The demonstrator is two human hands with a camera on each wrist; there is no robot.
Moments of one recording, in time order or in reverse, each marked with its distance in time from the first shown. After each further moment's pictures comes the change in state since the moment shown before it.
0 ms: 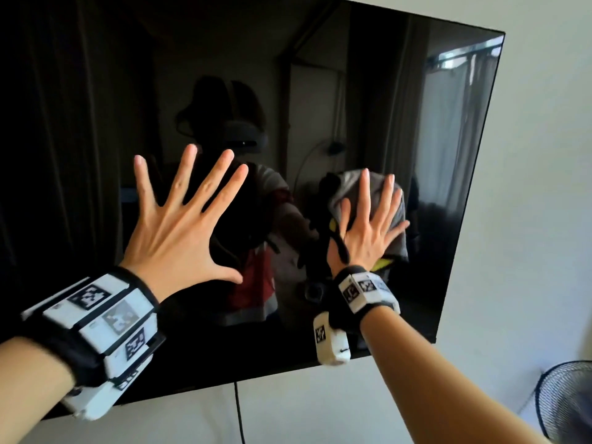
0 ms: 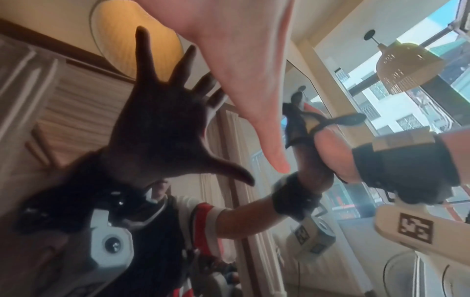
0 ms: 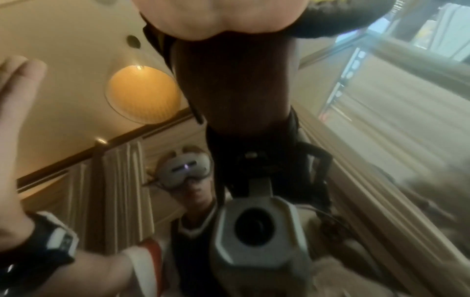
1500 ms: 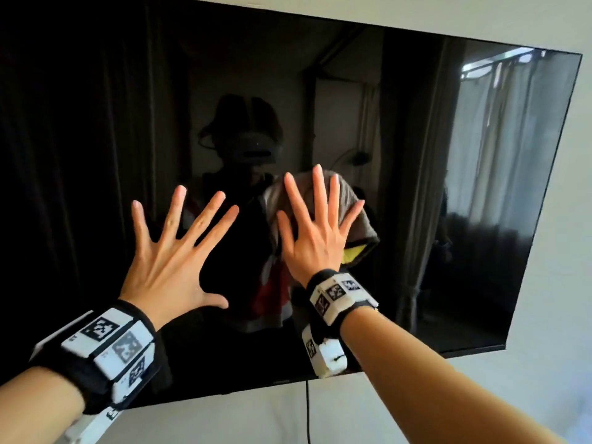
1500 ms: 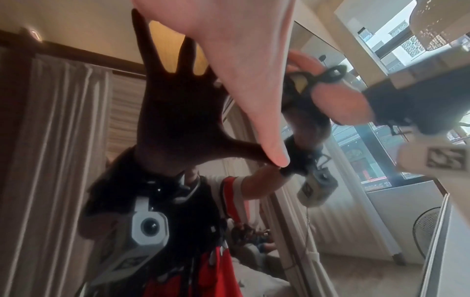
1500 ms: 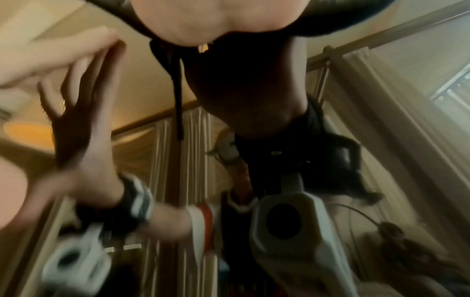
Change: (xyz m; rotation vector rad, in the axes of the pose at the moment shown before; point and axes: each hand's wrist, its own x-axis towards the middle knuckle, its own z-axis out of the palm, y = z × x) left_hand -0.098 -0.125 0.019 0.035 -0.173 -0.028; right_hand -0.084 -0.172 0.035 -0.003 -0.161 -0.435
